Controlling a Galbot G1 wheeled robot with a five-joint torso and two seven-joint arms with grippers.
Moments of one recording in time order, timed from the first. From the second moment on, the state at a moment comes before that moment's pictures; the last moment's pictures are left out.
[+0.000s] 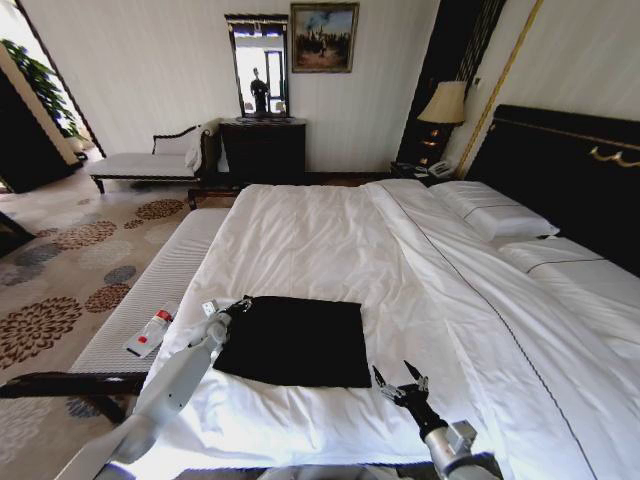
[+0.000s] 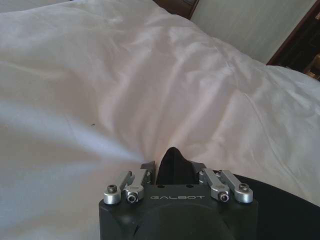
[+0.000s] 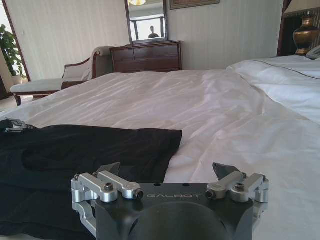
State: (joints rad) left arm 0.73 -1.10 -0.09 -1.13 -1.04 0.21 -0.06; right arm -1.89 1.15 0.54 2.05 0.41 0.12 -0.03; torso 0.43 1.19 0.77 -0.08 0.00
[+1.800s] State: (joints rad) left arm 0.79 -1.04 -0.05 -1.28 -0.89 0.18 -0.06; right arm -1.91 1.13 0.56 2.09 0.44 0.10 -0.05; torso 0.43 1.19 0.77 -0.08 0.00
